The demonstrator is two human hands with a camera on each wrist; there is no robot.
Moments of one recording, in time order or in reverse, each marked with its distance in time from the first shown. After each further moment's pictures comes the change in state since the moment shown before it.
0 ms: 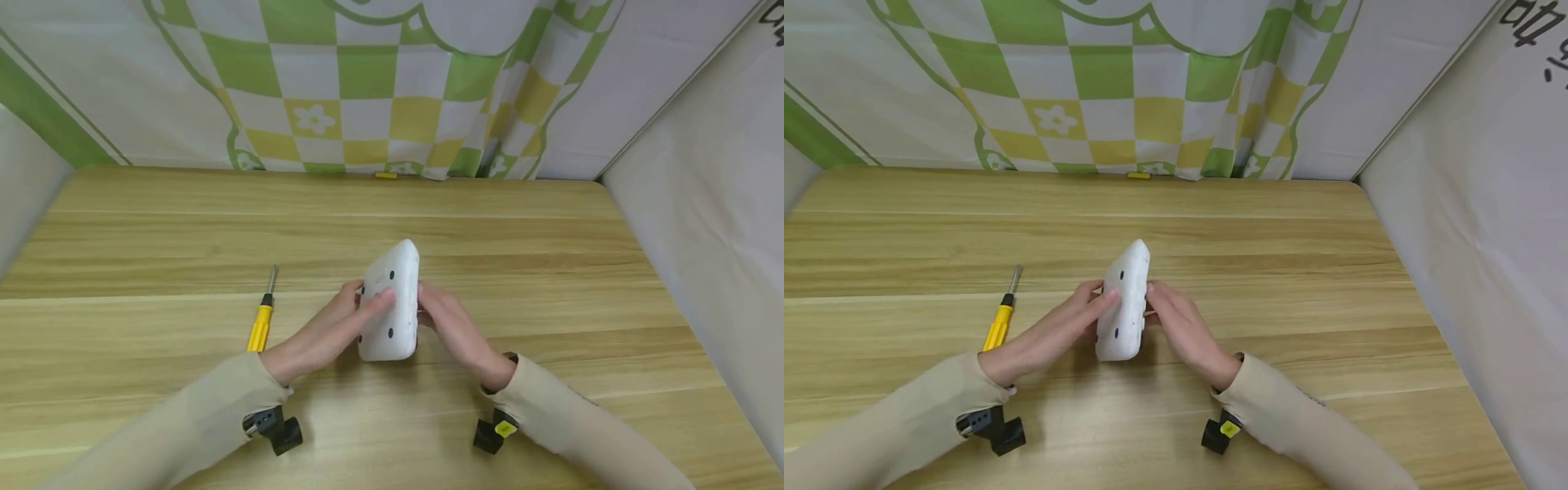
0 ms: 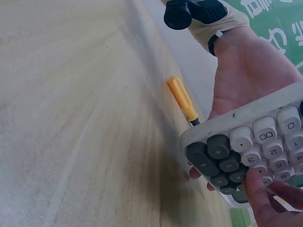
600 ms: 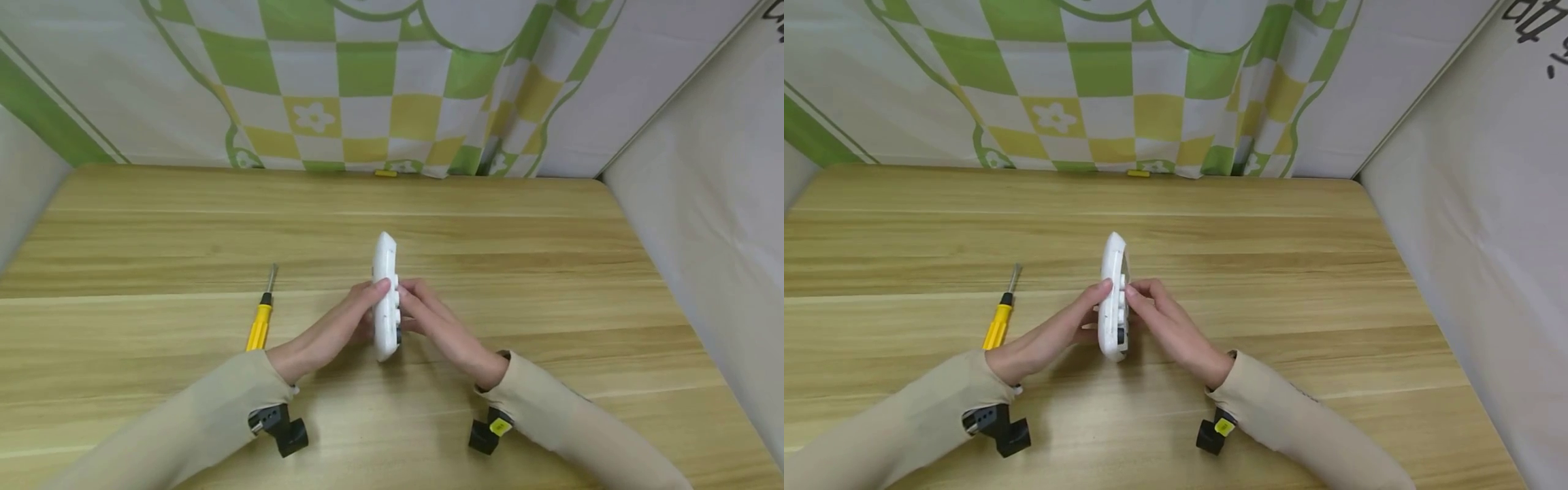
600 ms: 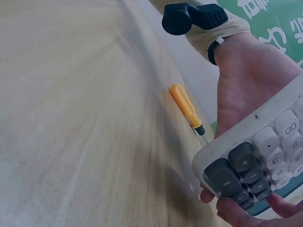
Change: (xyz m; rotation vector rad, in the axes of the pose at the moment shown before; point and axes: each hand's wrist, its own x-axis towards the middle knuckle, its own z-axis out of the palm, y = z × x) left_hand 0.005 0.001 0.005 -0.199 -0.101 0.051; right_hand 0.004 0.003 0.008 0.056 -0.071 0.093
